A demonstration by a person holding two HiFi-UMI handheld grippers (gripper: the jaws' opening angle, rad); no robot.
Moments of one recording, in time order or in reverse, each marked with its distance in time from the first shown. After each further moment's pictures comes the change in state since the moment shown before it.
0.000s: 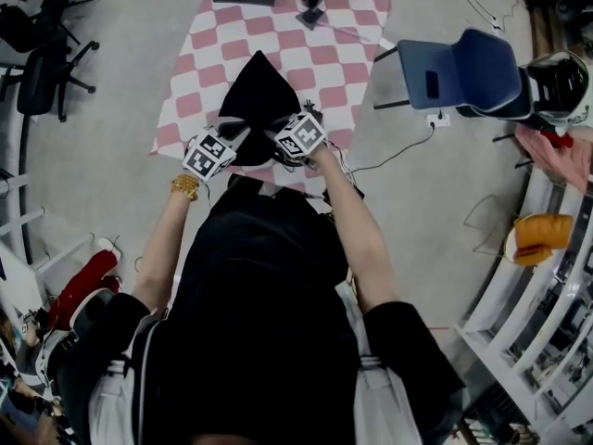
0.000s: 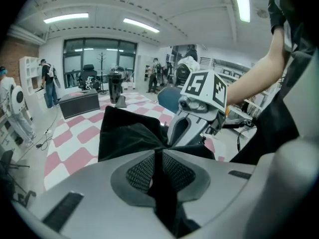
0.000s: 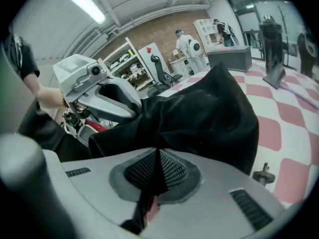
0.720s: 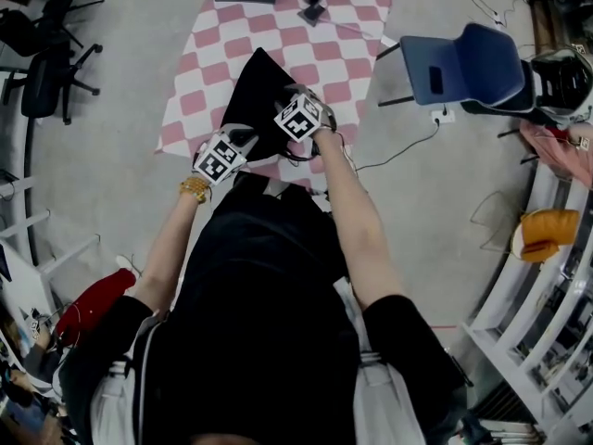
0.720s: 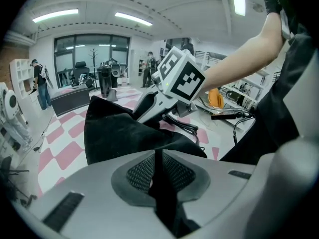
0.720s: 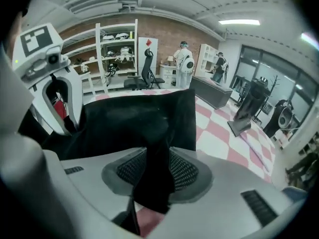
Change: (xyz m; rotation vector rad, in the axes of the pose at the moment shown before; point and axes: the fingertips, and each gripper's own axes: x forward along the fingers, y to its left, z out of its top) left arm 0.015 -0.029 -0.023 0.040 0.051 -0.044; right arm -0.017 -0.085 0.037 -0.290 0.009 -0.477
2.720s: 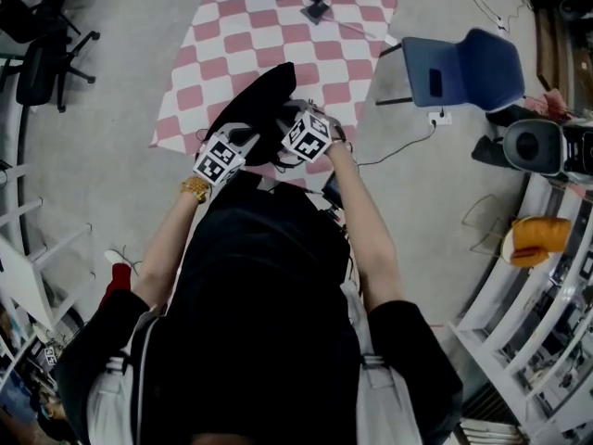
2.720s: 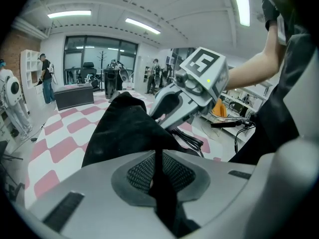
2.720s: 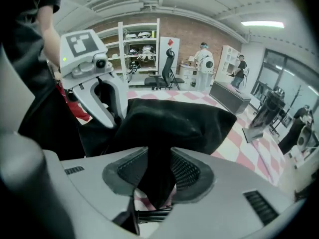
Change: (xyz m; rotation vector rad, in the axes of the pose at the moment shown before) left arm 0.009 0.001 0.004 -0.077 -0.095 0.007; right arm -0.037 0.046 -0.017 -0.164 0.024 0.178
